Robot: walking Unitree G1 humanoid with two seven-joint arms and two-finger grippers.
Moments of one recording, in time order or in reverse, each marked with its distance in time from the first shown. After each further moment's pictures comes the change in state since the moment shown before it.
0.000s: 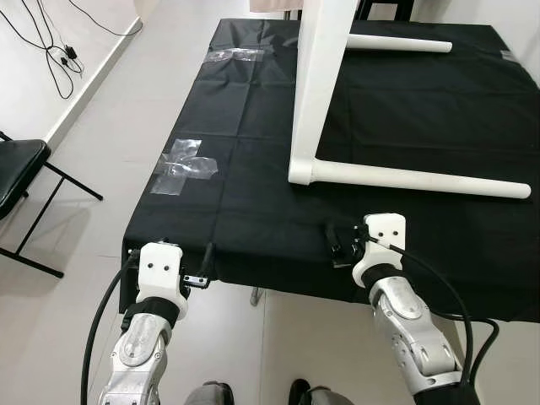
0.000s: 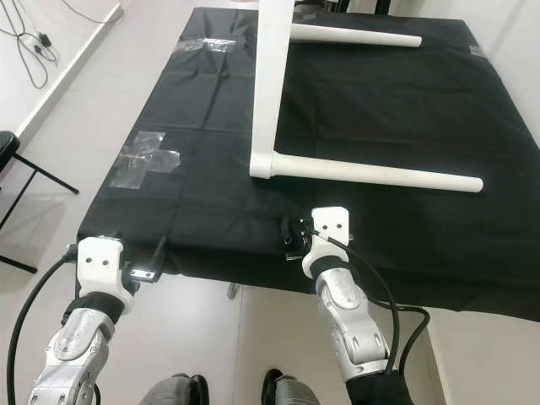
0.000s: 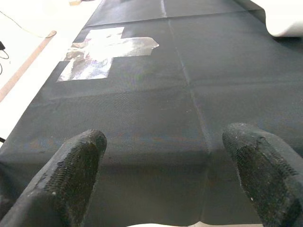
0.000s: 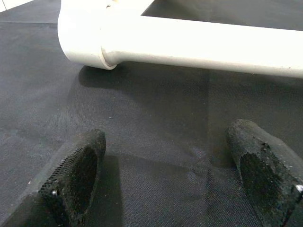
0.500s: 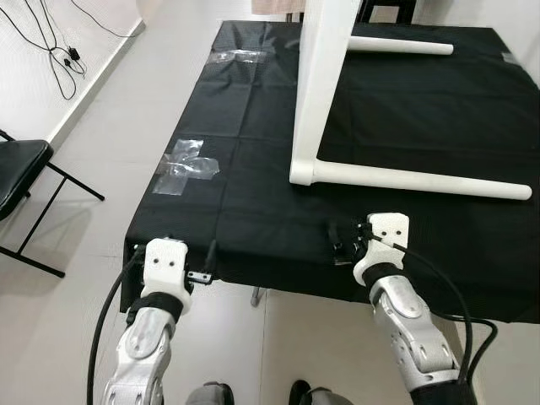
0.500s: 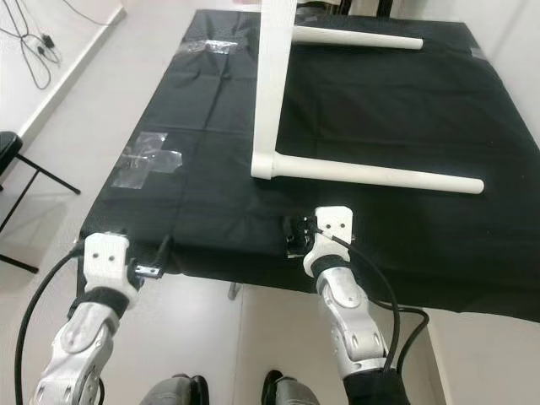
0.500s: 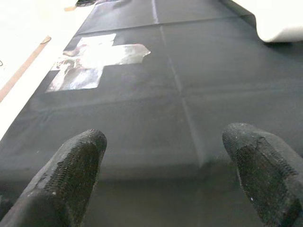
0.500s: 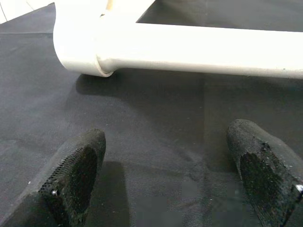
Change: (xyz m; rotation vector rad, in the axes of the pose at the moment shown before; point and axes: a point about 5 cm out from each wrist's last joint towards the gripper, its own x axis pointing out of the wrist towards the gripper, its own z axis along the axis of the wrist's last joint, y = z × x) left arm 0.009 -0.005 0.001 0.005 -0.013 -0.025; right arm 0.003 -0.003 -0.001 0.037 -0.015 -0.009
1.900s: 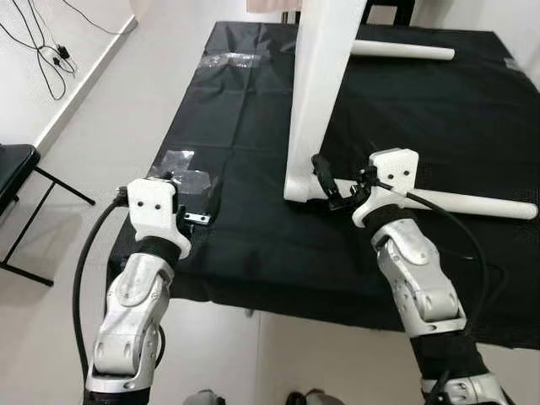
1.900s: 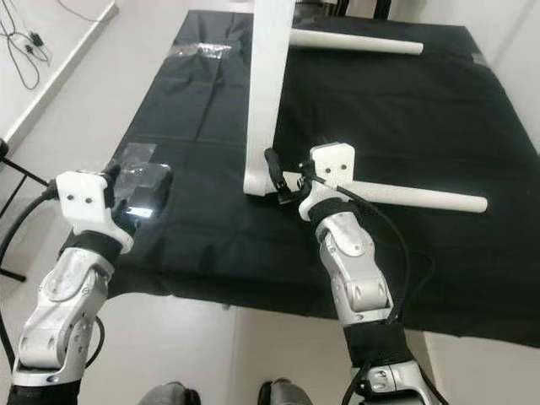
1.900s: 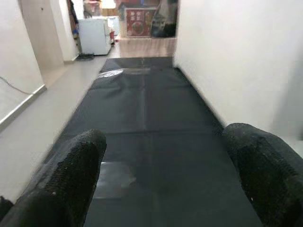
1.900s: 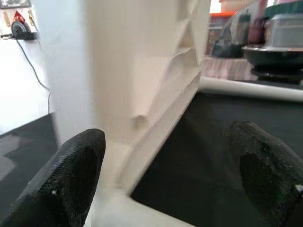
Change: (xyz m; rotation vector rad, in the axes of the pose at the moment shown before) left arm 0.029 0.007 0.072 -0.079 -0.241 -0.054; right arm 0.029 0.011 0.089 -0.070 -0.303 0.176
